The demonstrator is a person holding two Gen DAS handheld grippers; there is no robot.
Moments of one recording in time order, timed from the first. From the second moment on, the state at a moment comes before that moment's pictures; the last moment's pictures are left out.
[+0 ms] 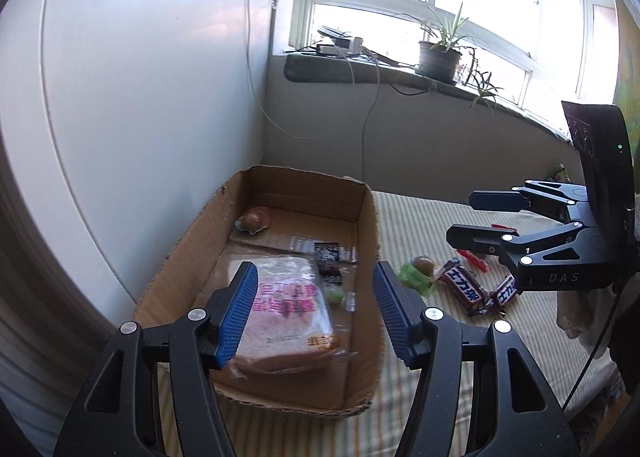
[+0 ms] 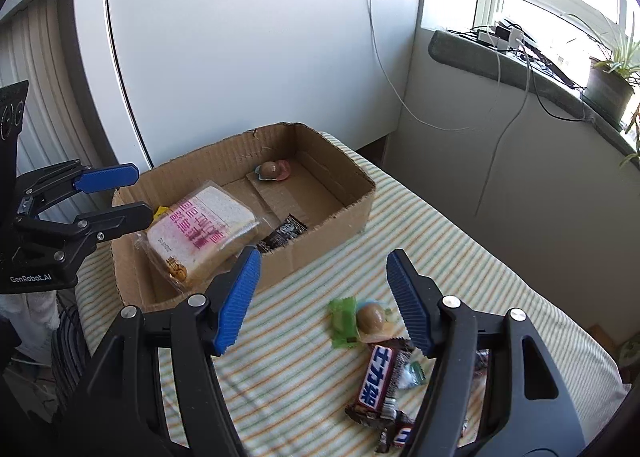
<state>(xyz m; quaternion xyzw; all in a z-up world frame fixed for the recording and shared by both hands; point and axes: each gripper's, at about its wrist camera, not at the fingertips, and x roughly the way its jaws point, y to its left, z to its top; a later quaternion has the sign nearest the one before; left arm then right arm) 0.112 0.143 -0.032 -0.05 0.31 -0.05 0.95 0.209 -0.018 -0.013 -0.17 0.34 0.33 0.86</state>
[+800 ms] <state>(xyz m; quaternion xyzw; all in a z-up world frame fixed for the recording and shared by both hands) 0.150 0.021 -0.072 -0.06 0.39 -0.17 0.90 0.191 -0.143 -0.076 -0.22 0.41 0.29 0.84</state>
